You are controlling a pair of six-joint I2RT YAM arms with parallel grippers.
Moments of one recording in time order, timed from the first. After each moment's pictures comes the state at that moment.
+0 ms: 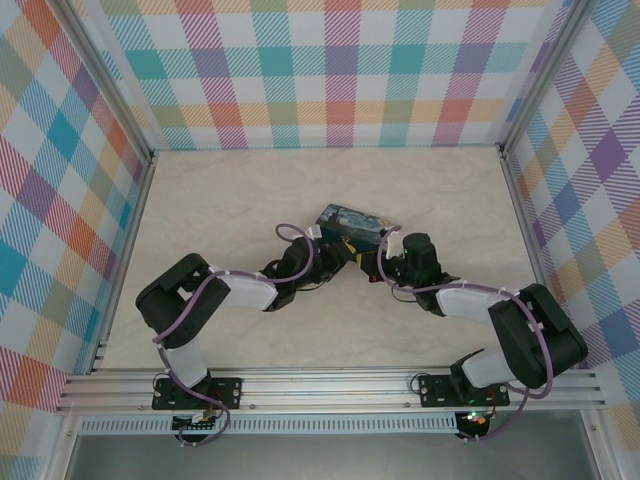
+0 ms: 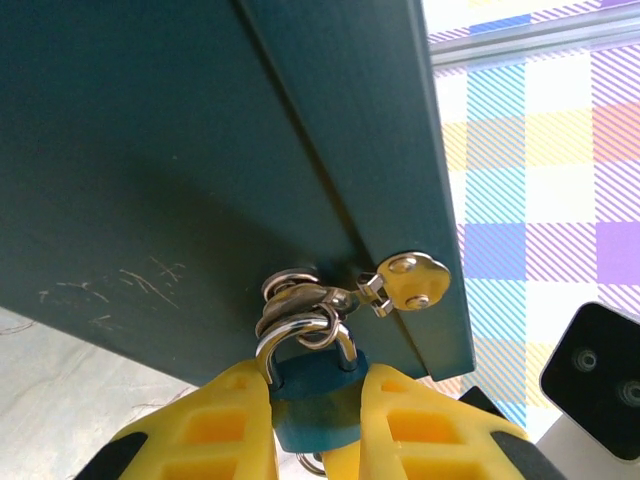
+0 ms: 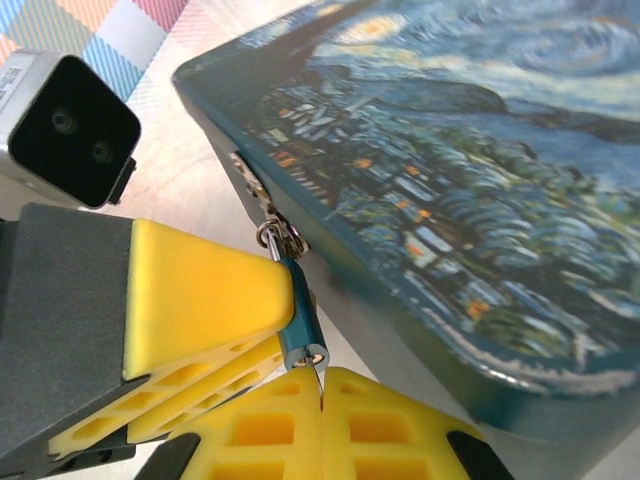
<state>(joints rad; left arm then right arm) -0.81 1.78 0.75 0.67 0.09 -1.34 0.49 1.40 0.46 0.44 -0.39 0.50</state>
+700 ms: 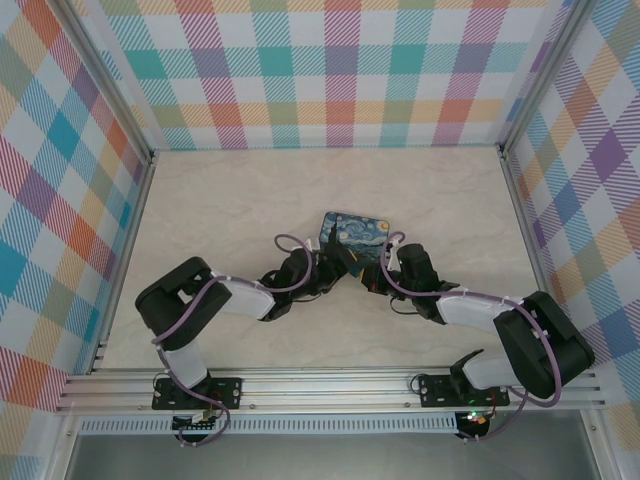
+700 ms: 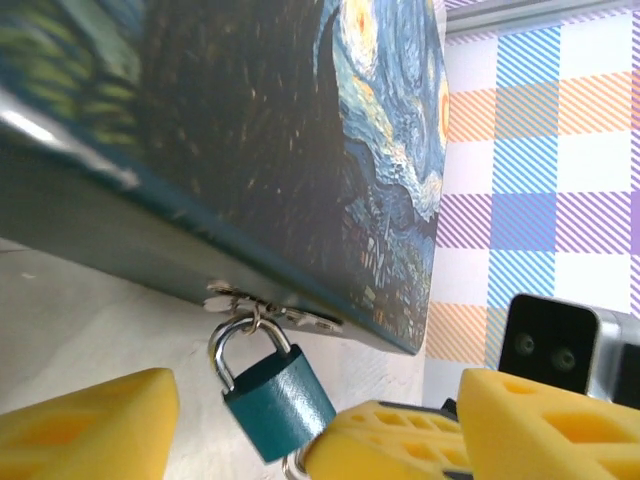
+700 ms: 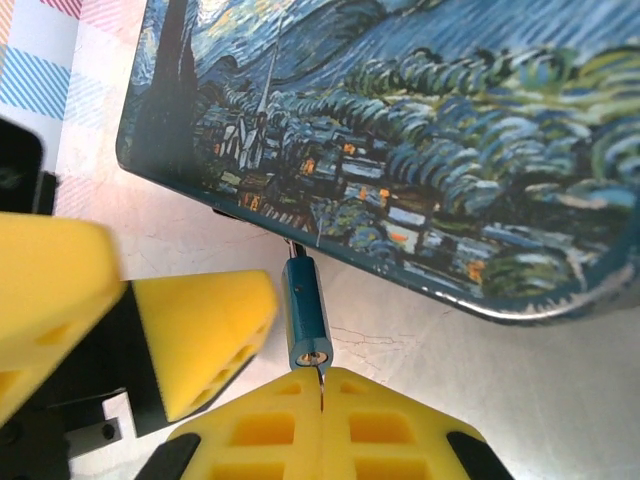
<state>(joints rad) -0.83 1.74 0.64 0.70 0.07 -1.34 0.54 1.35 0.41 0.30 -0.33 0.78</state>
